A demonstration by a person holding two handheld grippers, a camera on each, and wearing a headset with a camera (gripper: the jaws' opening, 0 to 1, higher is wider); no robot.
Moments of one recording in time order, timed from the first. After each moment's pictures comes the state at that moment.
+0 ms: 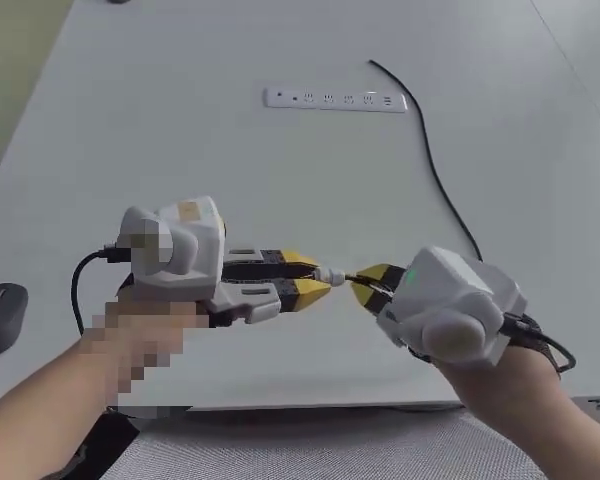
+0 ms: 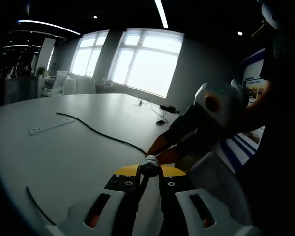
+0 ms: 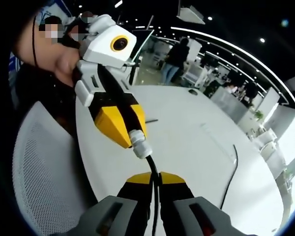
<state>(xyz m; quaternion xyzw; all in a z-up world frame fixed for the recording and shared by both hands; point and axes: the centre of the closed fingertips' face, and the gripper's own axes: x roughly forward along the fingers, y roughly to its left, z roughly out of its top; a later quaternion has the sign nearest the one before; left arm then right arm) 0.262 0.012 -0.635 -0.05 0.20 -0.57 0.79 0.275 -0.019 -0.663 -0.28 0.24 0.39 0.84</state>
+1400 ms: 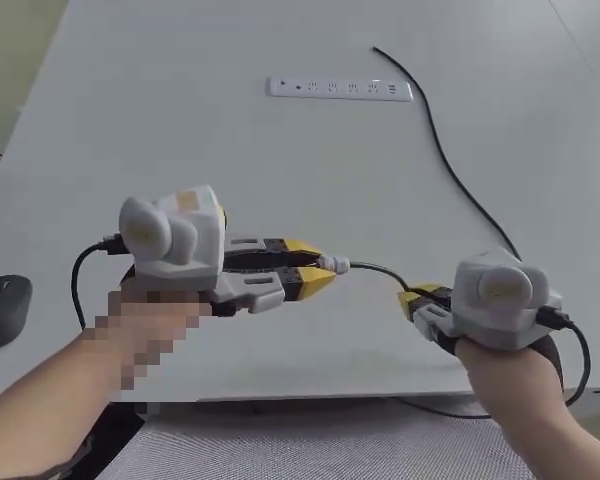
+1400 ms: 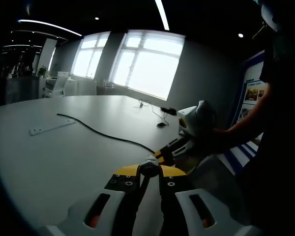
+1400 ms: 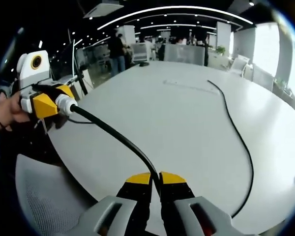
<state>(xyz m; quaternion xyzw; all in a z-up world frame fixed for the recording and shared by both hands) 0.265 0.011 -0.631 -0.05 0.20 -0.57 0.80 0.281 -0.091 -0.727 -0.05 0.37 0.23 0.90</state>
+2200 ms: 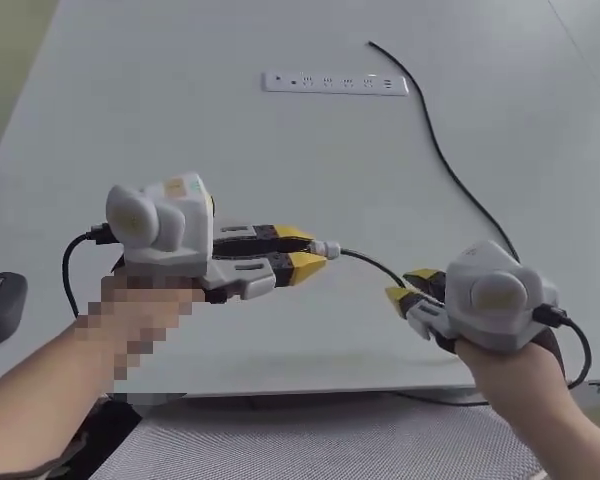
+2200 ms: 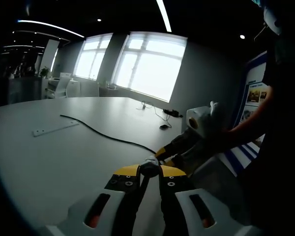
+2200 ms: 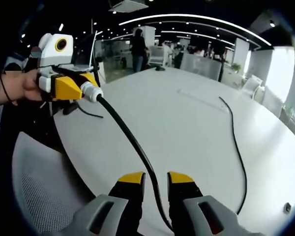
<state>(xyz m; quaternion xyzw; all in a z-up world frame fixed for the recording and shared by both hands) 0.273 0.017 -0.628 -0.06 0.19 -0.56 0.80 0.278 -0.072 -0.708 -0.13 0.33 0.30 0.89</state>
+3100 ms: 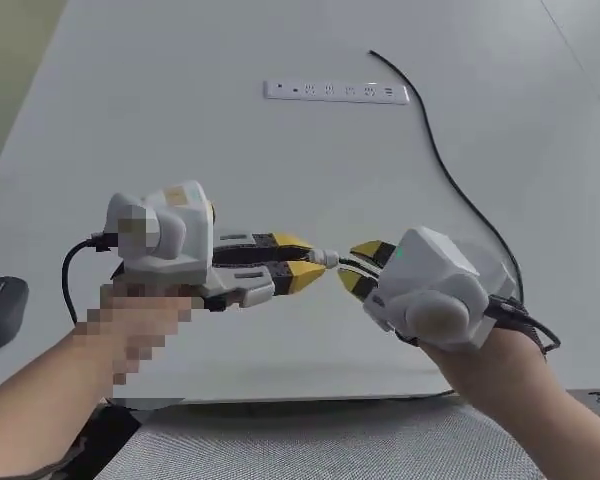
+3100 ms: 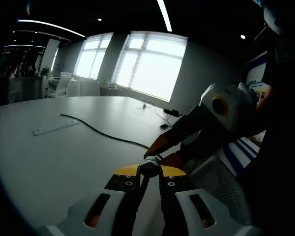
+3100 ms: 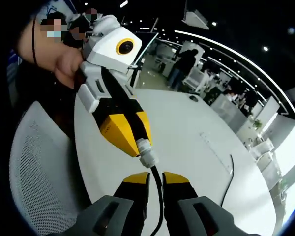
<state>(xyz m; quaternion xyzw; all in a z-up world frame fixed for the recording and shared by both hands) 0.272 0.019 -0.628 -0.06 0.20 -0.56 0.80 0.279 0.006 -0.650 -0.32 0.21 0.40 0.83</state>
